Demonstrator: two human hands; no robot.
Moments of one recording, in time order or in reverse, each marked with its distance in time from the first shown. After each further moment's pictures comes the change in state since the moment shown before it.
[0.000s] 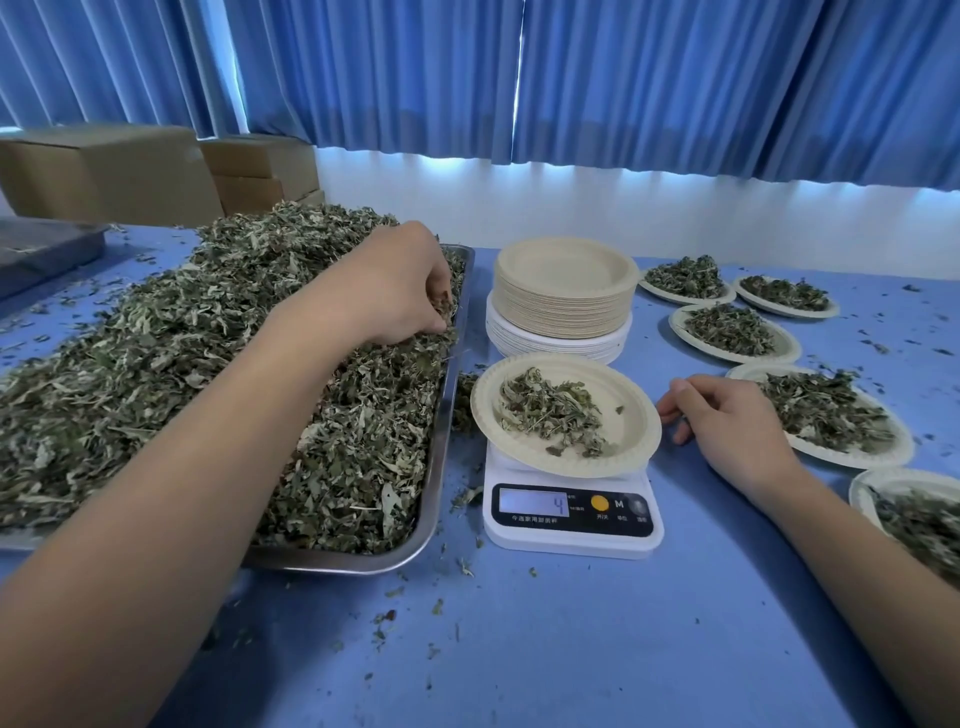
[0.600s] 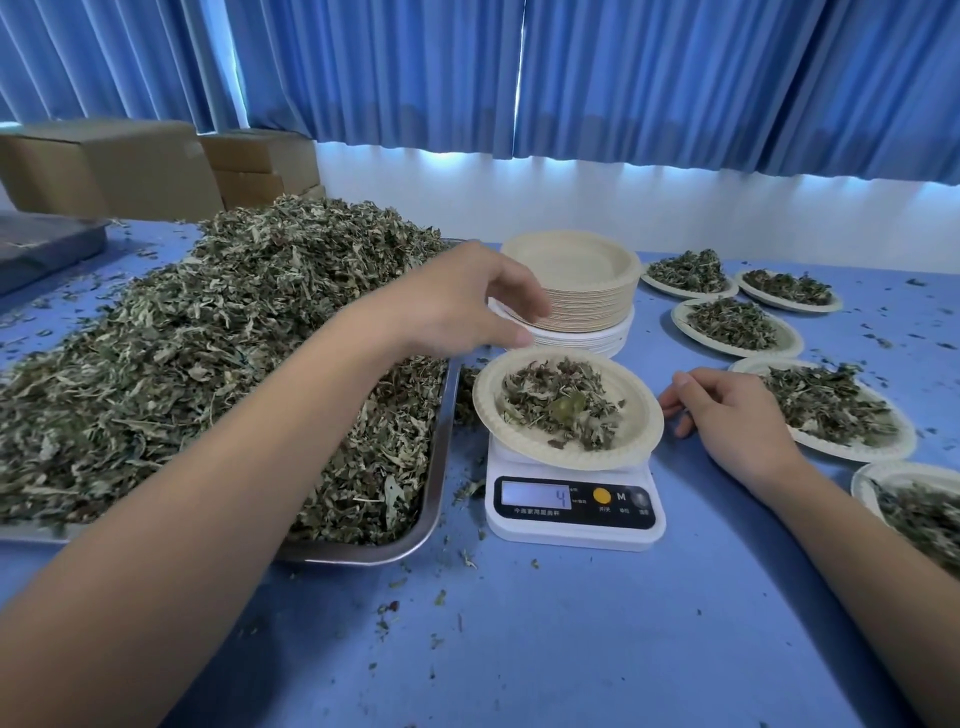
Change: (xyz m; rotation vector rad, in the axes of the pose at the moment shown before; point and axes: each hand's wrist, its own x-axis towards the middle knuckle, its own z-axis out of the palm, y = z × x) left_hand -0.011 0.028 0.016 -0.472 -0.212 0.236; right_hand 0.000 0.001 0.000 -0.007 -0.010 -0.007
